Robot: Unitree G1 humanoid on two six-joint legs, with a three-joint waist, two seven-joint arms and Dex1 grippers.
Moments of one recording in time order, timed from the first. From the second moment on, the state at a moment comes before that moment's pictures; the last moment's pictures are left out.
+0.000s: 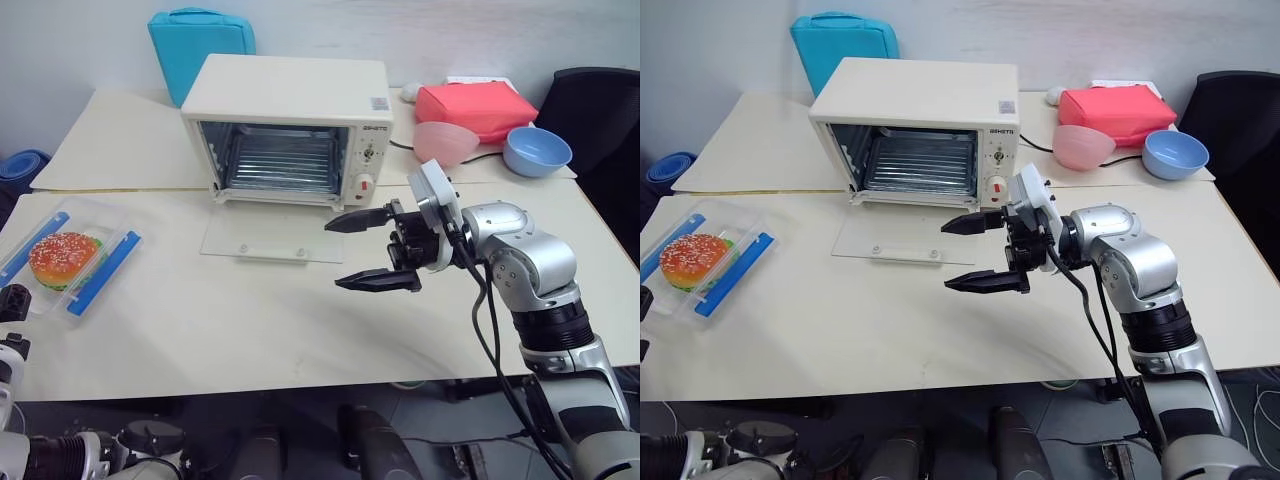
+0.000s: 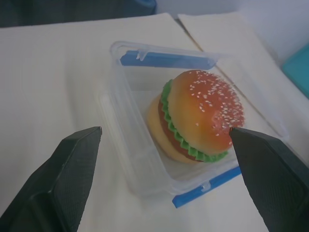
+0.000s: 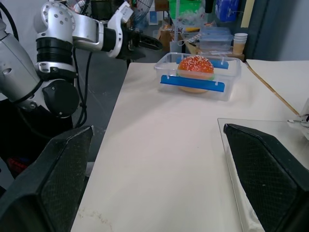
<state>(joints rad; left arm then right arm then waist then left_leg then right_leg) -0.51 0.29 1.42 -0.69 -0.27 1.62 -0.03 -0.76 -0.54 0.13 -0.06 0.61 0.52 1.32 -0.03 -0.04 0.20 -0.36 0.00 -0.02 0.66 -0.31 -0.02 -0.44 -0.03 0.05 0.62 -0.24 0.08</state>
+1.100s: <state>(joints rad) -0.65 0.55 1.14 -0.25 -0.13 1.62 -0.04 -0.66 -0.67 0.01 -0.21 0.69 0.64 1.21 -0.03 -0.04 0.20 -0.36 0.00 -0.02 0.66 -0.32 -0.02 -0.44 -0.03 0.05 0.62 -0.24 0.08</state>
